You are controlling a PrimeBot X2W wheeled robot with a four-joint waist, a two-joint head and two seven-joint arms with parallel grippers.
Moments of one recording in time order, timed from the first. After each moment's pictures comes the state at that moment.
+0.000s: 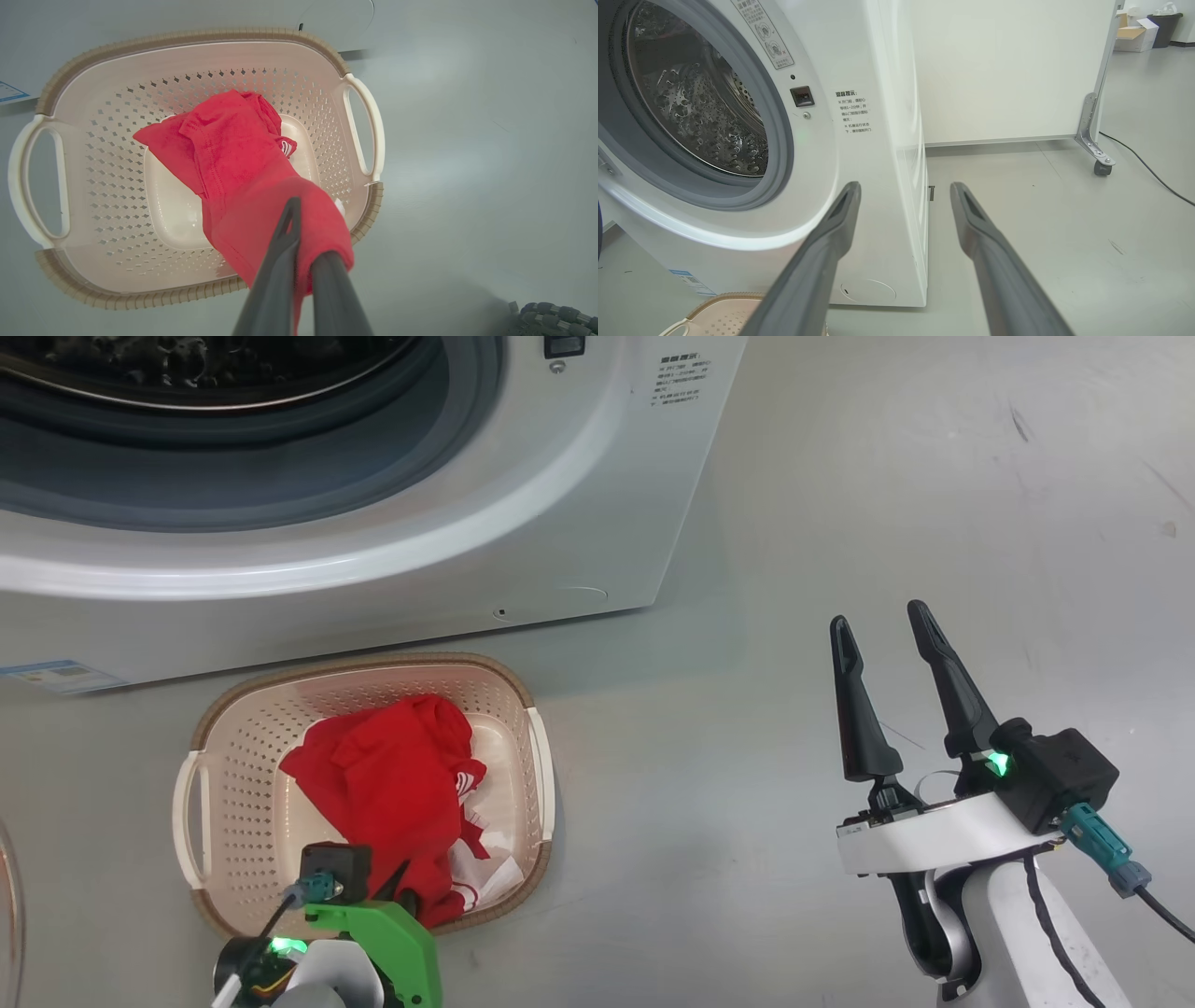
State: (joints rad) left arm -0.22 0.04 -0.37 0.62 -0.46 -0.02 0.00; right arm -0.13 -0.05 0.24 -0.01 0.31 0.11 -0.26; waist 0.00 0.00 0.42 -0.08
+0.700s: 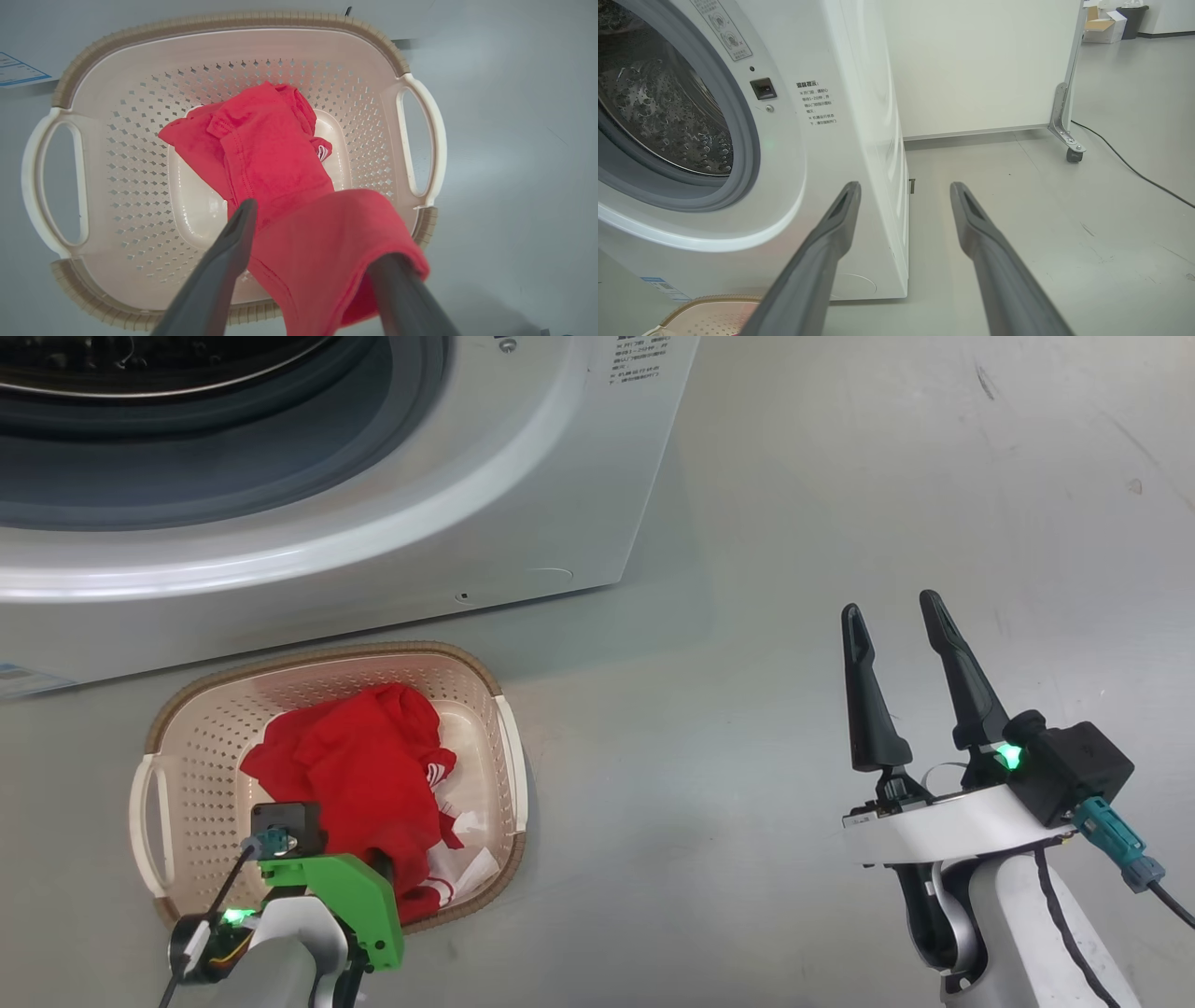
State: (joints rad) left arm -0.37 0.04 -0.32 0.83 -0.49 0.05 -0.01; right arm -0.14 -0.05 0.23 -0.03 0.33 0.11 -0.26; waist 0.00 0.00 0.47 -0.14
